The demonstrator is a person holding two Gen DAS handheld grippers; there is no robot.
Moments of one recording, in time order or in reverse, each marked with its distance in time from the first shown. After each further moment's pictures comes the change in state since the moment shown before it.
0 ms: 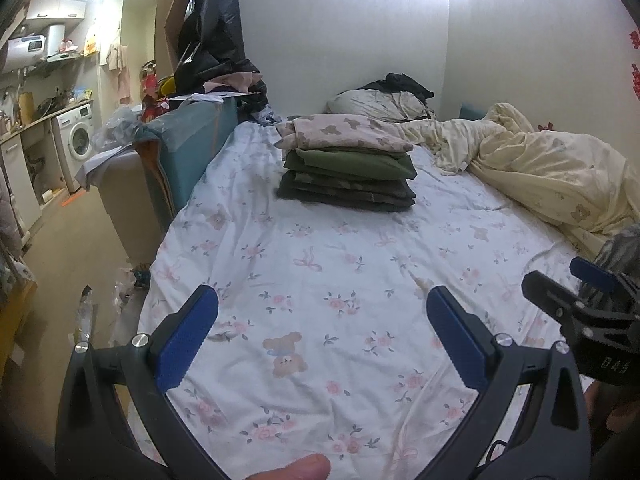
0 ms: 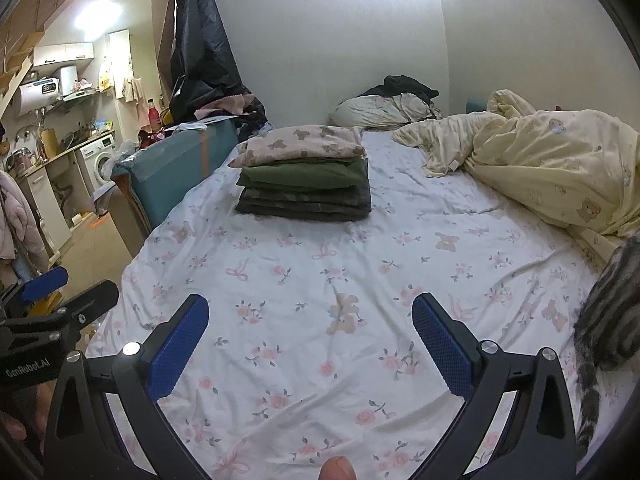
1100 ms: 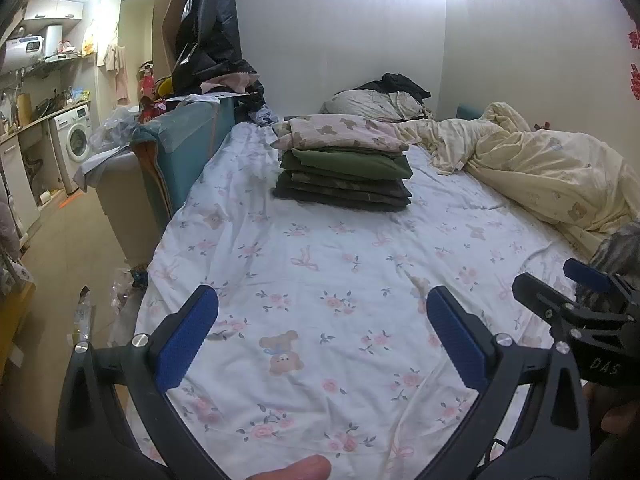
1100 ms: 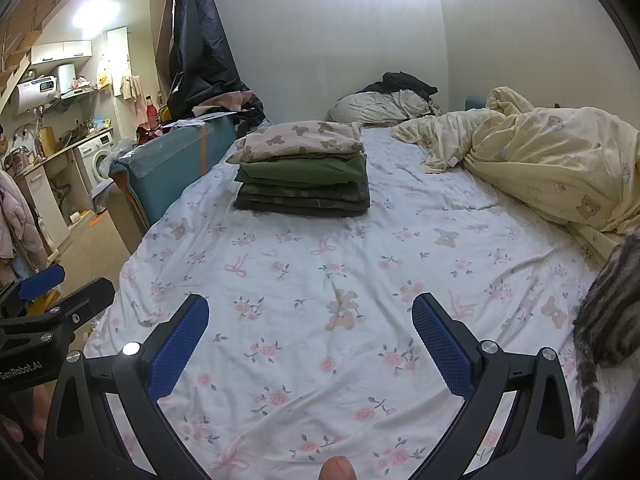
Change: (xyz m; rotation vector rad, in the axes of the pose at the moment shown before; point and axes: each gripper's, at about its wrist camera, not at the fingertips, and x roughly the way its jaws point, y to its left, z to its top) left arm 0.000 -0.001 -0.002 0.005 -0.003 -0.007; right arm 0.002 -0.003 -0.003 0.005 0.011 -0.004
